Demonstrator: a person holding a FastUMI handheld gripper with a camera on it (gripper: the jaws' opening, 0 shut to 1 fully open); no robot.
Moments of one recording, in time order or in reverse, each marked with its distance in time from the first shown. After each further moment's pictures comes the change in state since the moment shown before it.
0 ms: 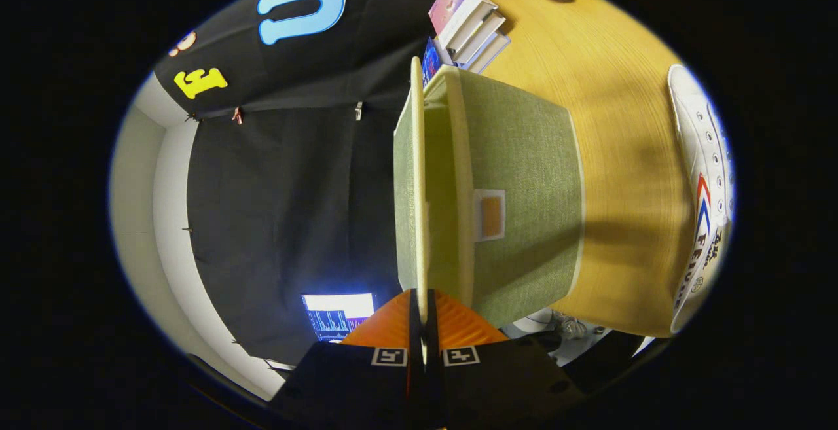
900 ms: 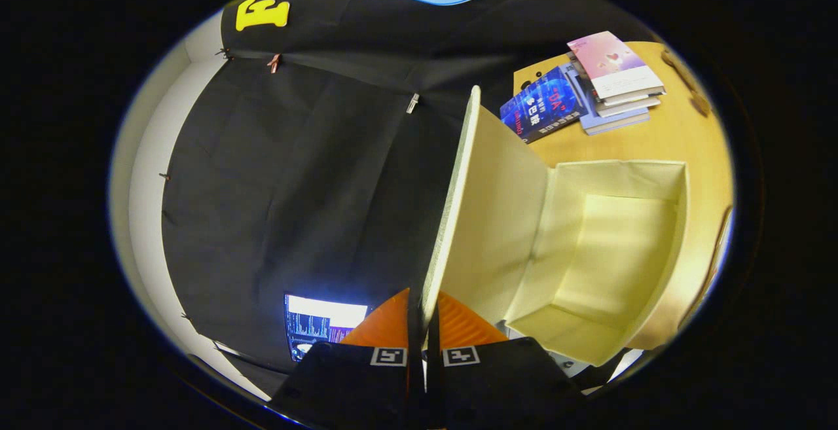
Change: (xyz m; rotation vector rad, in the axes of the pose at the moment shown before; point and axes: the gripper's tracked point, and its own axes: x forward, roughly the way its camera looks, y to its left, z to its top) arm 0.127 0.199 0.013 -0.285 -0.021 -0.084
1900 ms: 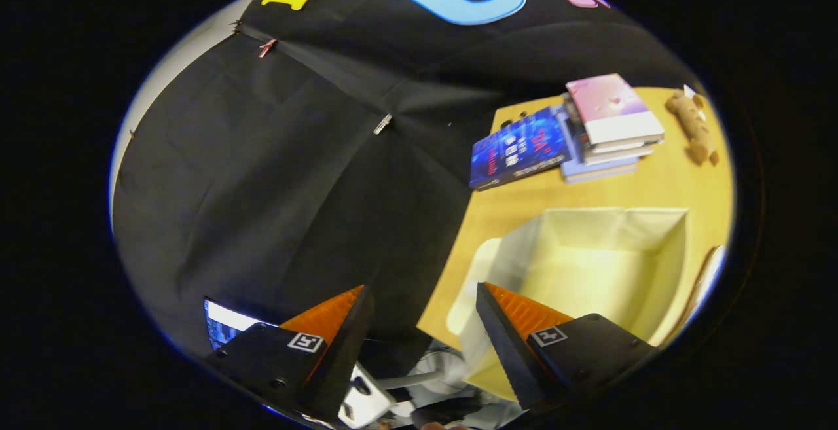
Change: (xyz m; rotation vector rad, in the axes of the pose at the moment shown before) arm 0.012 -0.077 0.032 -0.248 -0.232 -0.309
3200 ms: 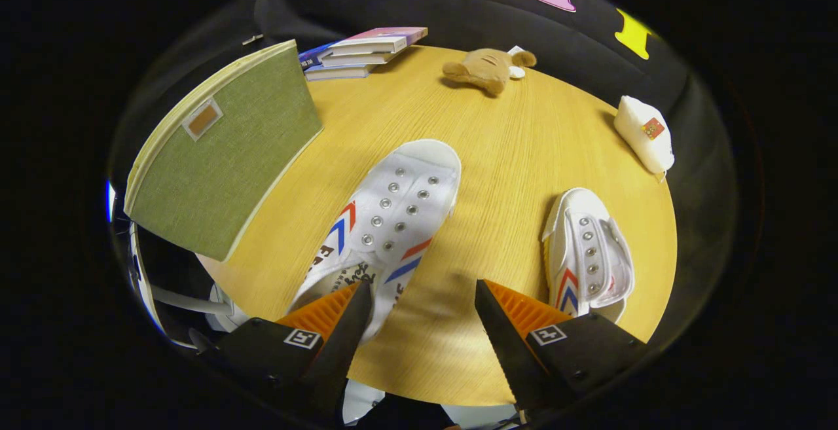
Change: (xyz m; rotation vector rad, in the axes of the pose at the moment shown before) arm -0.183 -0.425 -0.169 -0.332 0.216 -0.634
